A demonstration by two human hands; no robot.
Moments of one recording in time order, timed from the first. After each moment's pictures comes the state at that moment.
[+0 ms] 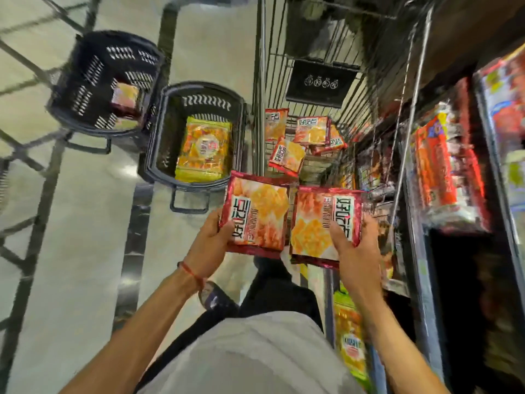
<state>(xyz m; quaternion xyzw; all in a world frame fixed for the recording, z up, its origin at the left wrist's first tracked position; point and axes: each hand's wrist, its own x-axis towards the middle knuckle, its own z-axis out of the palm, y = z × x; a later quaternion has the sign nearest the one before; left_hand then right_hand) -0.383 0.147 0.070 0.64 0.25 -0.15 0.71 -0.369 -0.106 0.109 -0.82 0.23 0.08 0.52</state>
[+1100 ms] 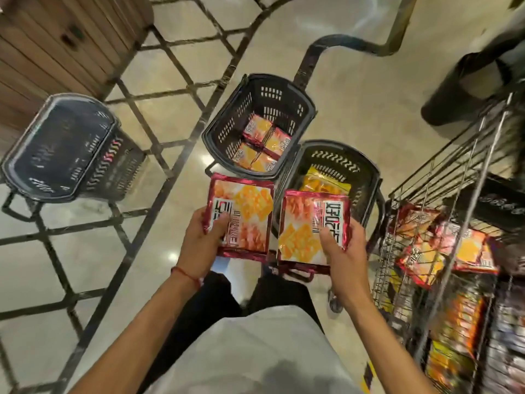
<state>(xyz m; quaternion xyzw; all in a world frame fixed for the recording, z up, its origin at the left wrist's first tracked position) -0.293 0.529 0.085 0.61 0.46 0.05 0.64 -0.195 0.296 0.084 -0.77 0.08 0.24 0.59</state>
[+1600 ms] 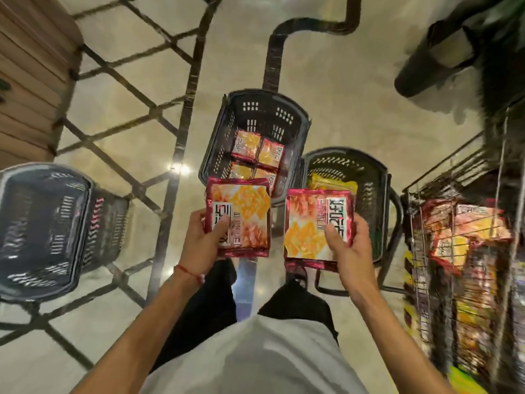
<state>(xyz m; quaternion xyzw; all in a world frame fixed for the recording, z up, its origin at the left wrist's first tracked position) -0.177 0.748 0.050 0.62 0.41 -0.09 0.67 -0.131 0.487 0.075 -0.76 0.20 0.17 0.60</state>
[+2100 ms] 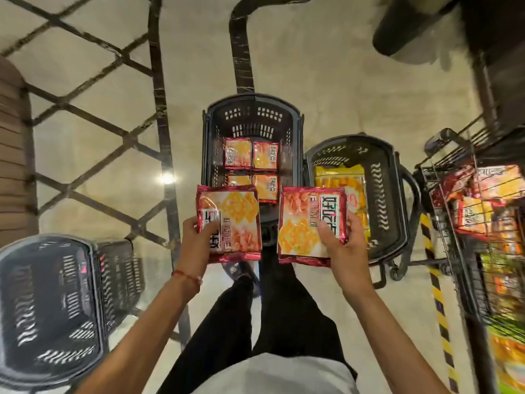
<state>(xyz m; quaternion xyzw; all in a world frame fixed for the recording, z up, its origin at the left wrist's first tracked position) -0.059 0.850 0.001 0.64 0.41 -0.20 0.62 -0.074 0.586 0.040 -0.71 0.31 0.13 0.62</state>
